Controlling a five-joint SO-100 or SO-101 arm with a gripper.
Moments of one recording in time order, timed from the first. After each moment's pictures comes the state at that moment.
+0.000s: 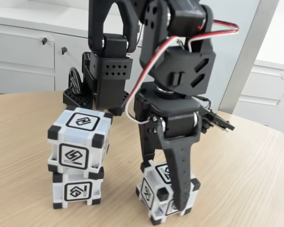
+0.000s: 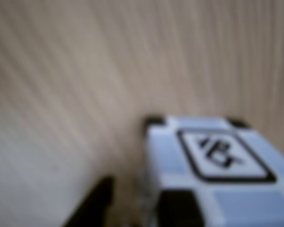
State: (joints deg) arm 4.5 87.9 113.2 59.2 0.4
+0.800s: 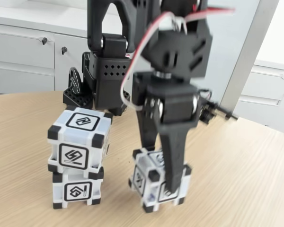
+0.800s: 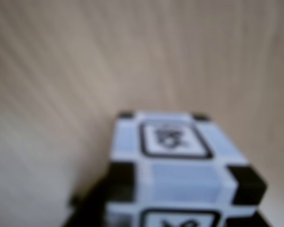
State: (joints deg) arm 5.4 98.2 113.3 60.6 0.4
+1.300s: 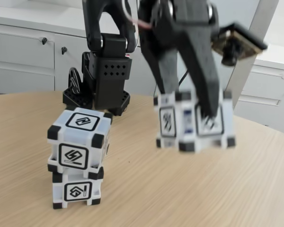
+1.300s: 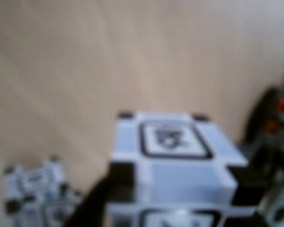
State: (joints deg) arm 5.4 124.6 113.3 60.7 3.6
